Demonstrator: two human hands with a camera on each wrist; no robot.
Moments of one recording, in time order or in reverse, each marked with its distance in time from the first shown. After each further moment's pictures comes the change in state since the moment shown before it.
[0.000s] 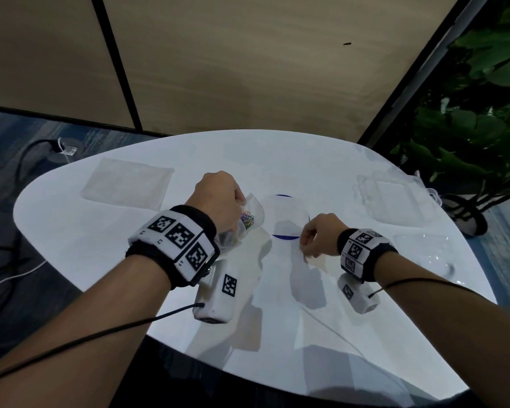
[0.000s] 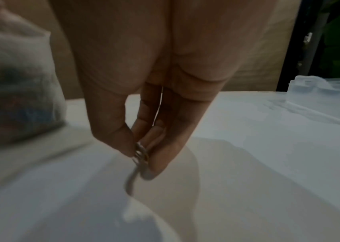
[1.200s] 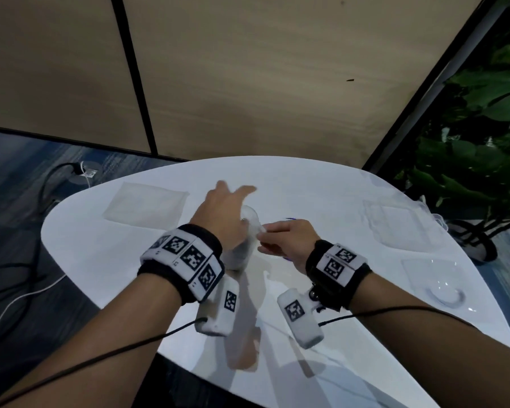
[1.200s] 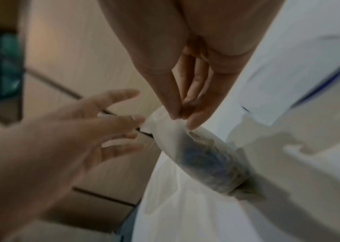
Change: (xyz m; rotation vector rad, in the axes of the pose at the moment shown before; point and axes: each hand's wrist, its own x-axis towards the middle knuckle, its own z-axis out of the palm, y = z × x) left_hand -0.002 -0.011 -0.021 0.240 0.011 0.190; right_hand -0.024 -0.115 0.015 1.143 0.115 0.011
